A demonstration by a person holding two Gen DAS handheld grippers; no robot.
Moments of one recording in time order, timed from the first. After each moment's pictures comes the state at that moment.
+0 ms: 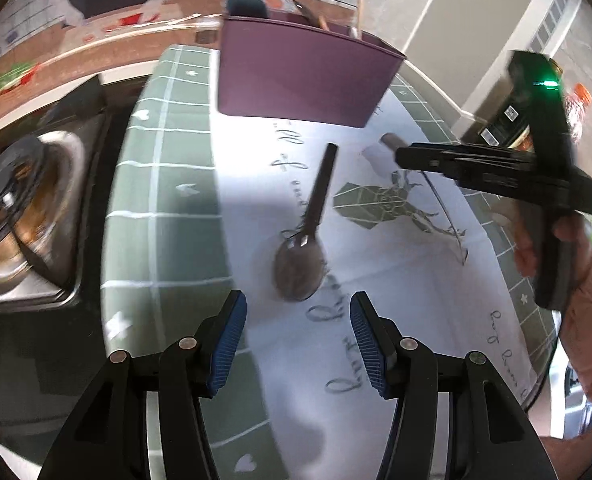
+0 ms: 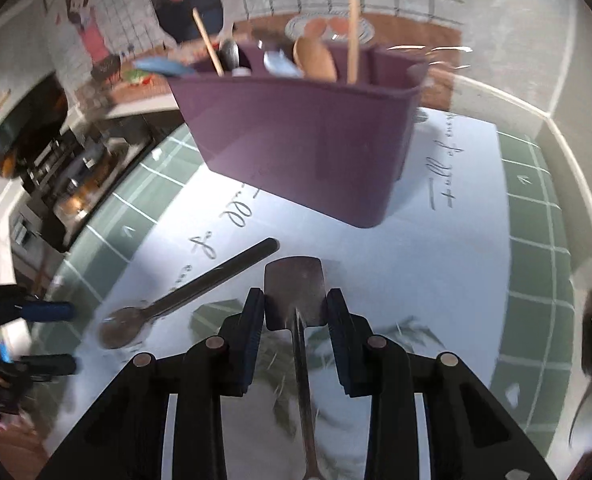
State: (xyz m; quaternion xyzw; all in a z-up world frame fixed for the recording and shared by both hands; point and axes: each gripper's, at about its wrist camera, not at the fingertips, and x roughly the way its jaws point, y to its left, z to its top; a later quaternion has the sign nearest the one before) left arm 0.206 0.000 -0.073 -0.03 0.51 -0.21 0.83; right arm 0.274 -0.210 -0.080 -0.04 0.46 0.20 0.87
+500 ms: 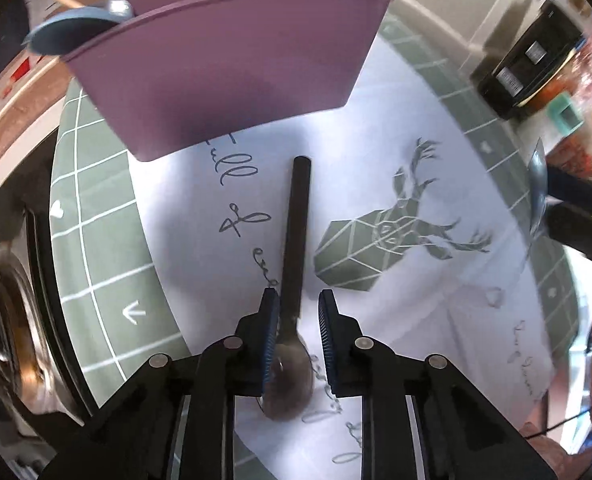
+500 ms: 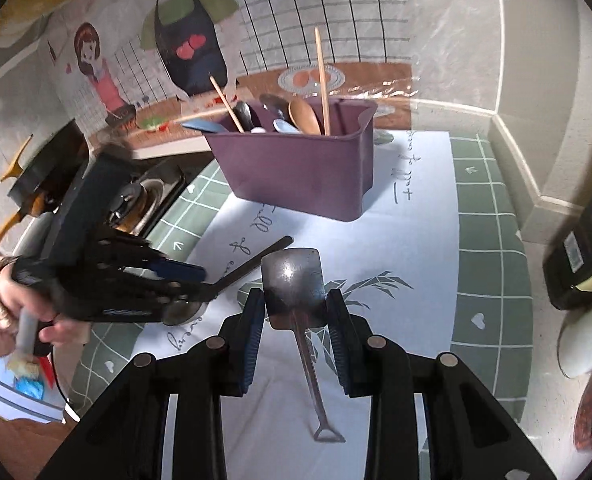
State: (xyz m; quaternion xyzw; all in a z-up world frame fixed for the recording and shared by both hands) left arm 0.295 -0.074 -0.083 0.12 0.60 -0.23 0.76; right arm 0.205 -0.237 -0.031 0.02 0.41 0.19 0.89
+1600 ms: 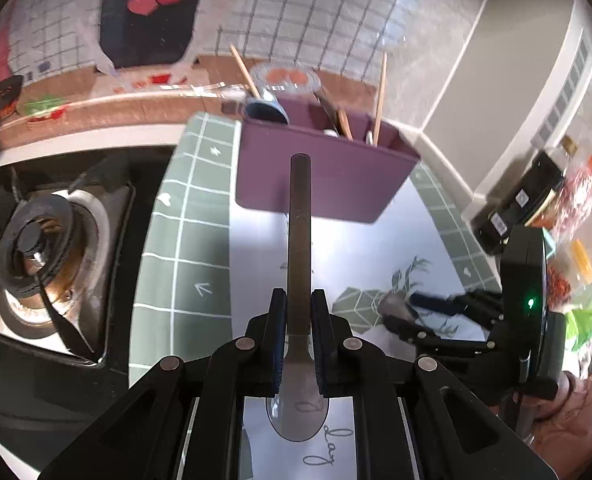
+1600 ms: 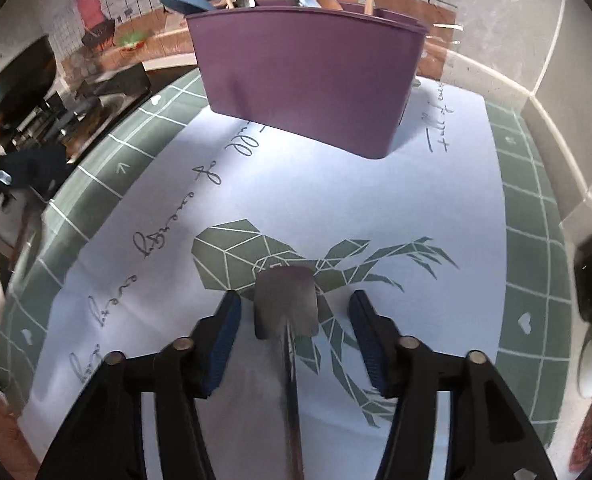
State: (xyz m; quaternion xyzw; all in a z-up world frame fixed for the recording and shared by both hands) left arm 0.225 0.003 -0.027 -0.08 0.43 -0.15 0.89; right arm 0.236 -0.188 -0.110 -0.10 0.48 0.15 0.86
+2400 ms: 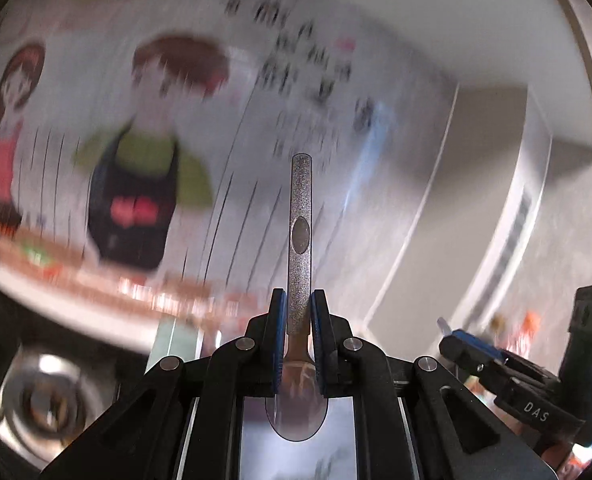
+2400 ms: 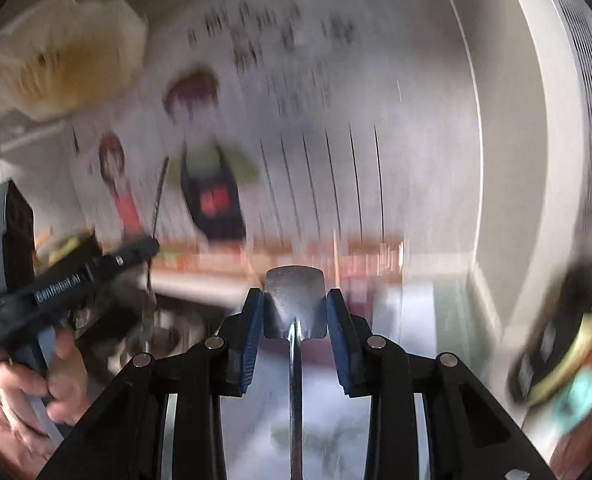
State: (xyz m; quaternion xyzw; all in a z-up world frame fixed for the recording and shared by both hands) left arm 0.240 0.005 0.138 -0.16 0.13 -0.17 0.96; right arm 0.193 -0.226 0.113 0.04 0.18 0.16 0.97
